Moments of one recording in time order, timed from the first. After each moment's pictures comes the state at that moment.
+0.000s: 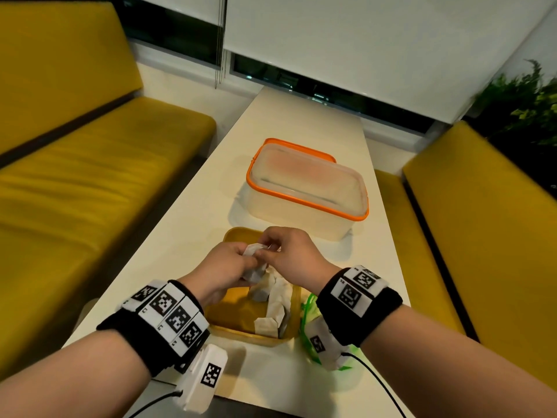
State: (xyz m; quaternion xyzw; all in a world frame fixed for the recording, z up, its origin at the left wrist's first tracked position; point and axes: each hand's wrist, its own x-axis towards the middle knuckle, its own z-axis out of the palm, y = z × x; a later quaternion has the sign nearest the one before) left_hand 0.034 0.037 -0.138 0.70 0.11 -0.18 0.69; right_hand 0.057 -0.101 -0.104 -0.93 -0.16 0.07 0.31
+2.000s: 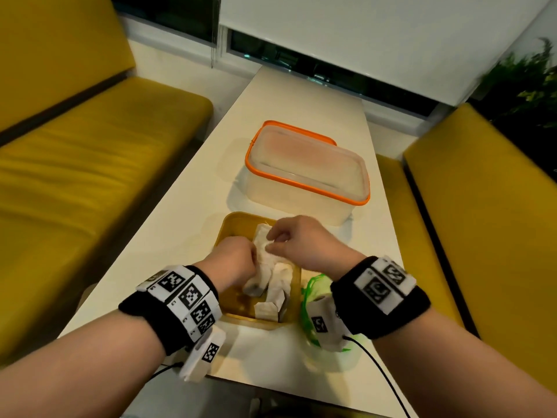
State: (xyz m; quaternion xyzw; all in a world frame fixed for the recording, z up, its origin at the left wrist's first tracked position) left_hand 0.043 0.024 -0.144 0.95 -0.02 -0.21 0.23; right_hand 0.049 -0.112 -0.082 -0.96 -0.13 0.14 0.21
